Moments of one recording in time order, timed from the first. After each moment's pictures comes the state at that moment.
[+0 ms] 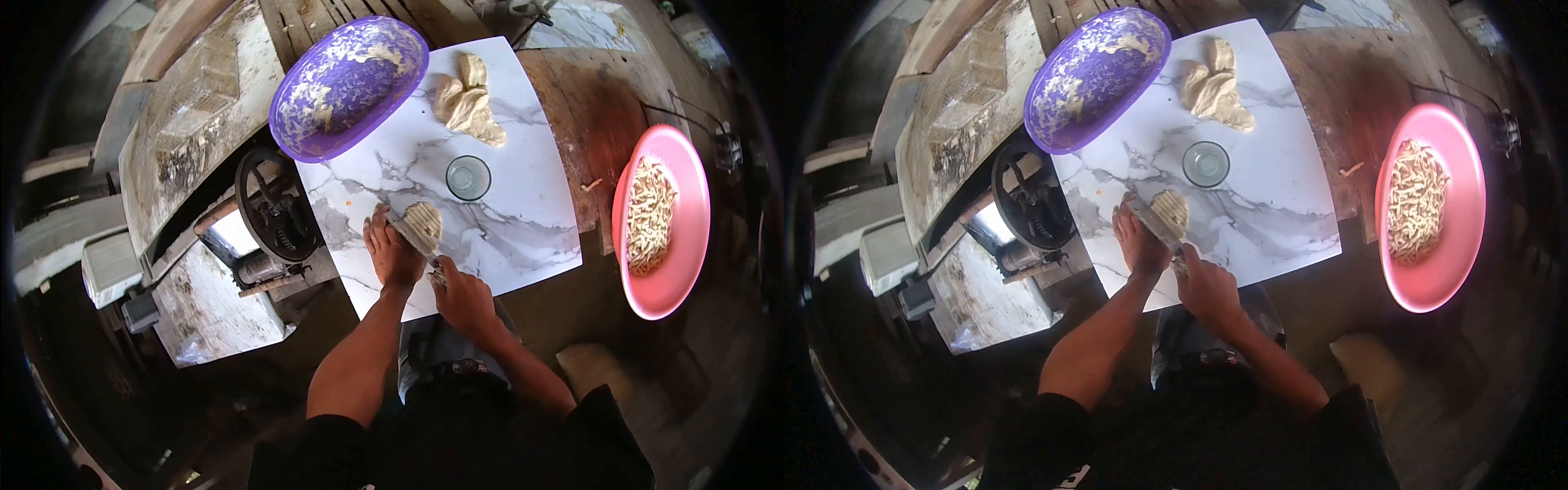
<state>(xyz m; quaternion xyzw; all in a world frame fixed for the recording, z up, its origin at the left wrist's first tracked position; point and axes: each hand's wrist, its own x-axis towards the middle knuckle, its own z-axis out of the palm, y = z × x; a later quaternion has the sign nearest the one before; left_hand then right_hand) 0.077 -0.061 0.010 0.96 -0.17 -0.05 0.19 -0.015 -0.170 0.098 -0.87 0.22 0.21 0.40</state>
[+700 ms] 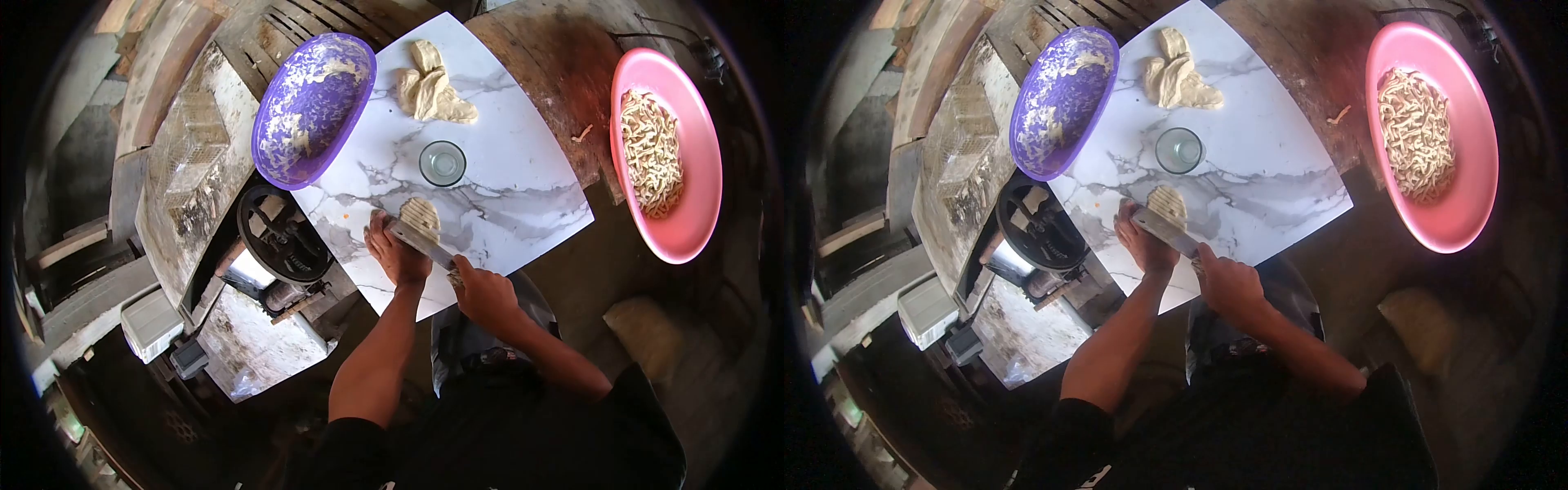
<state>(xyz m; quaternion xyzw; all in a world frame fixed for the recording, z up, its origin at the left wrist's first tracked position) 0.077 -0.058 0.006 0.96 -0.22 -0.02 0.19 -0.042 -0.174 0.104 -0.86 0.25 0.23 0.39</state>
